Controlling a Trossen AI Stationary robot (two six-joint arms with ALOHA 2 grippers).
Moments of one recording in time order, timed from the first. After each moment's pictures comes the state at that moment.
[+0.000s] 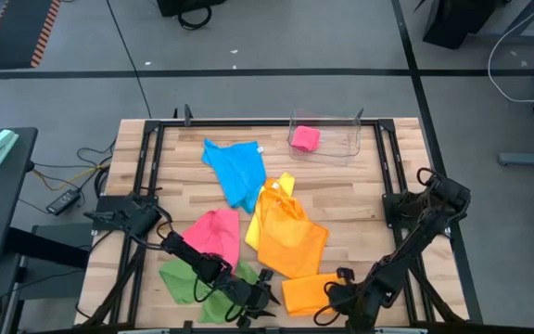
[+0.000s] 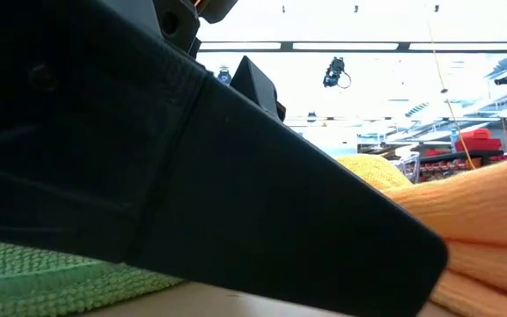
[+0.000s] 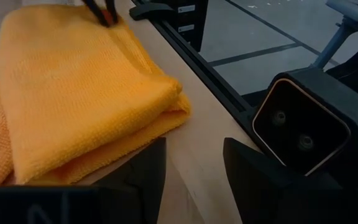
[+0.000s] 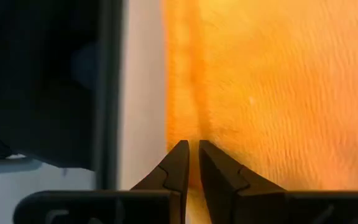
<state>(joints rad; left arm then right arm) -0.62 2.22 1.13 0.71 -0.15 -0.11 0.94 1.82 0.97 -0.24 0.21 0.96</state>
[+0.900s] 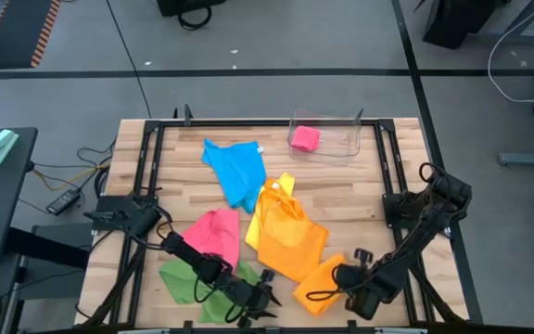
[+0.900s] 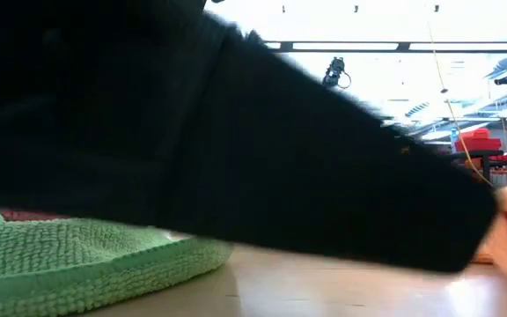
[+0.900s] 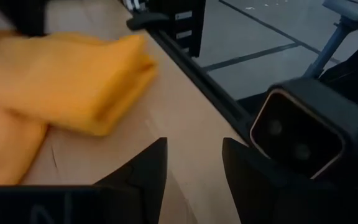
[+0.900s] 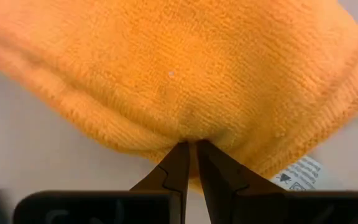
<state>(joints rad) -0.62 2.22 1.14 0.71 -0.15 -0.07 0.93 1.80 0.99 -0.70 0.20 1.27</state>
